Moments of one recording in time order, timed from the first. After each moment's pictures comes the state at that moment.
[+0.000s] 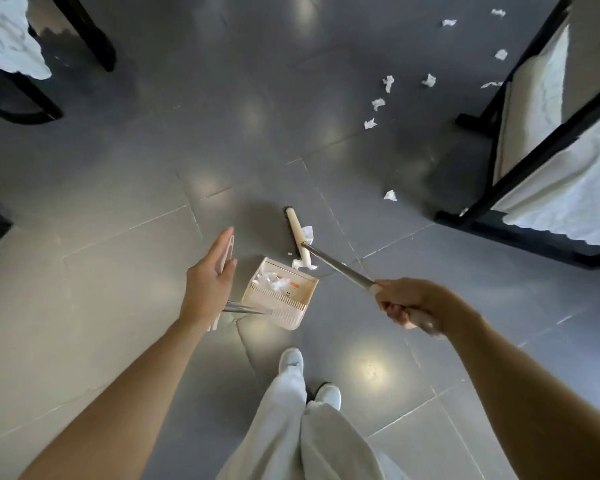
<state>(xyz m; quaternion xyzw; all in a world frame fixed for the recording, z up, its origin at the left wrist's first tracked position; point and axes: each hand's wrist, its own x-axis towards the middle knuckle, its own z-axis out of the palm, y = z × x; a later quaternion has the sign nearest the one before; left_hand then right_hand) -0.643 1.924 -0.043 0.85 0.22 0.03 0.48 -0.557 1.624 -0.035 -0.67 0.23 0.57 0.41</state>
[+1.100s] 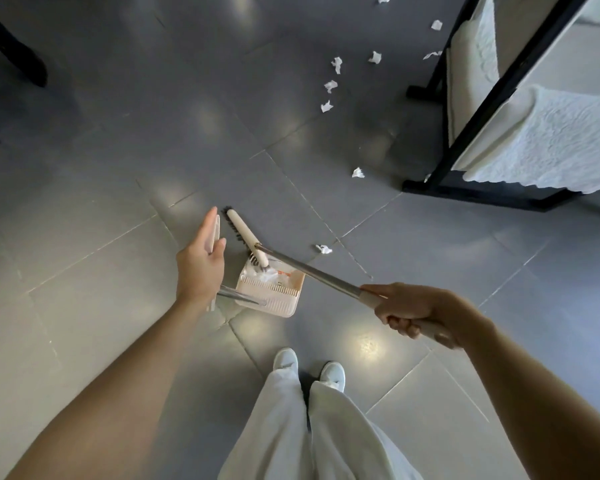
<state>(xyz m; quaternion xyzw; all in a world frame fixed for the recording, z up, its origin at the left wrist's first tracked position) -0.631 1.930 -0.053 0.89 0.16 0.04 0.42 -0.635 1.609 -0.018 -0.72 0.13 0.58 0.35</state>
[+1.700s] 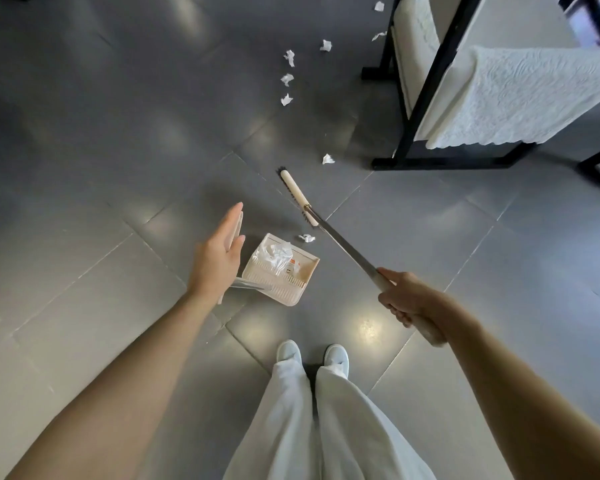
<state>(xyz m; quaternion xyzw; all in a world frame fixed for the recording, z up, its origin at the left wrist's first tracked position) -0.642 1.894 -0.053 0.89 0.01 -0.06 0.46 -0.709 1.588 -0.045 -0.79 0.26 0.40 0.39</state>
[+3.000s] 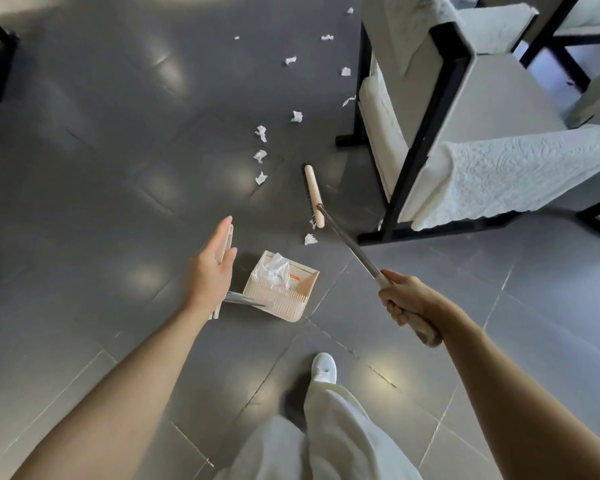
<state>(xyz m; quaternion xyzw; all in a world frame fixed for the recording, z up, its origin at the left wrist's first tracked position) -0.322 1.762 -0.037 0.90 -0.01 -0.03 0.44 -0.409 1.456 -0.043 -0.71 0.33 0.32 0.53</state>
